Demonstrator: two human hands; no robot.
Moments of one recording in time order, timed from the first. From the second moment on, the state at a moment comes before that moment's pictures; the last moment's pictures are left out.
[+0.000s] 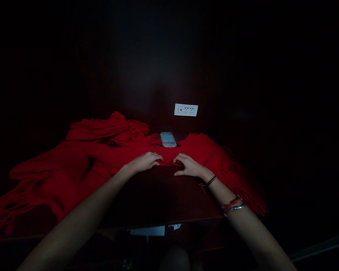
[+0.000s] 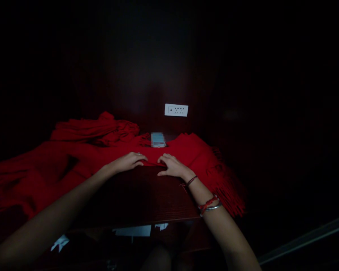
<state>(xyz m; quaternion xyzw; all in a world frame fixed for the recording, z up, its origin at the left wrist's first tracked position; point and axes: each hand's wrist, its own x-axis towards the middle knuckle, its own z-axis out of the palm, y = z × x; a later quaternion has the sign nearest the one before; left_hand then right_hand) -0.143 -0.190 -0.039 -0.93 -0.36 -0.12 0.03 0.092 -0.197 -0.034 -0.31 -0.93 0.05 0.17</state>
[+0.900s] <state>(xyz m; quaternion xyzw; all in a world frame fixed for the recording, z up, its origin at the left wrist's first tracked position) -0.116 -0.206 -0.043 -0.90 -0.40 -0.11 0.15 0.095 -0.199 -0.031 -0.34 -0.92 -0.07 0.17</state>
